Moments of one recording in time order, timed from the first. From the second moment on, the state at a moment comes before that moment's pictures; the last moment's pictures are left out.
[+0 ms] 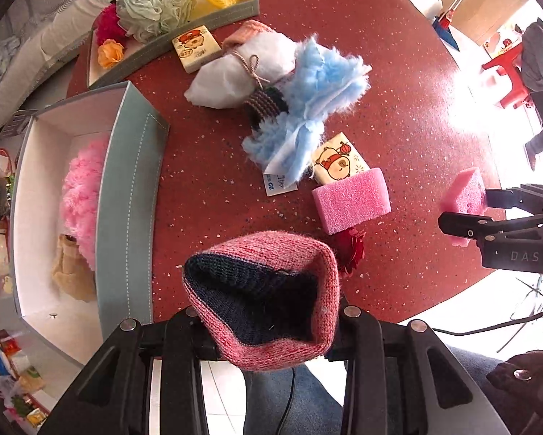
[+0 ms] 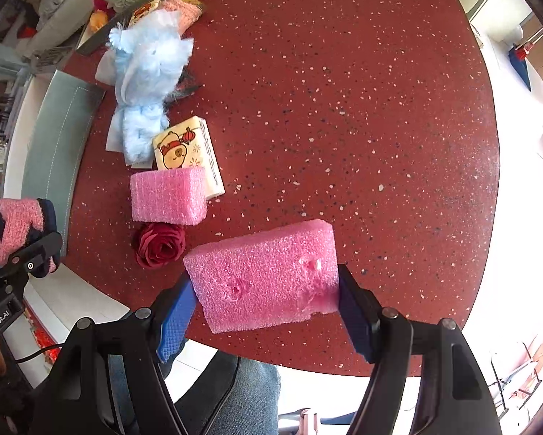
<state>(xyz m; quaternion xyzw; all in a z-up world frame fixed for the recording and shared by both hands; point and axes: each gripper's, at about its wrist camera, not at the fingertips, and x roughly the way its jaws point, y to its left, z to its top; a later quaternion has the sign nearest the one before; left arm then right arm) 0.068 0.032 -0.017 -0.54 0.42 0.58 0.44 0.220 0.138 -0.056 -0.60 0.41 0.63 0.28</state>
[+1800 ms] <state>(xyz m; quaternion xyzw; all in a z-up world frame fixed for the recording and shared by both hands) -0.165 -0.098 0.011 -0.52 0.23 0.71 0.41 -0.036 0.058 0.028 -0.60 0.21 0.73 0.26</state>
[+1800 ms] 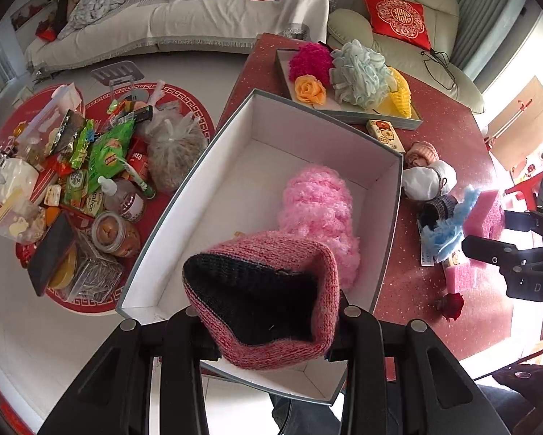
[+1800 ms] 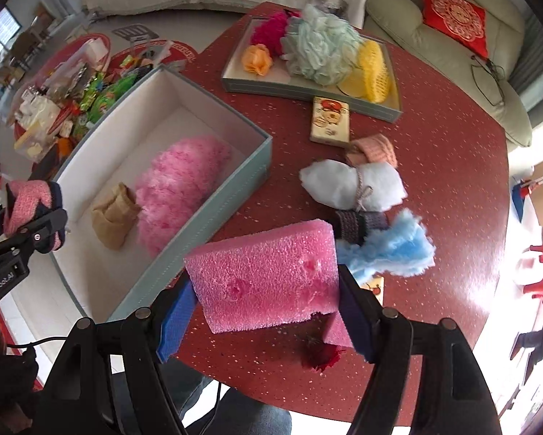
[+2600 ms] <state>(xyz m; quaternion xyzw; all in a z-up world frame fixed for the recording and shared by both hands) -0.208 -0.126 -0.030 -0.57 0.20 0.72 0.35 -0.171 0.008 0.017 -0.64 0.14 0.74 0.15</state>
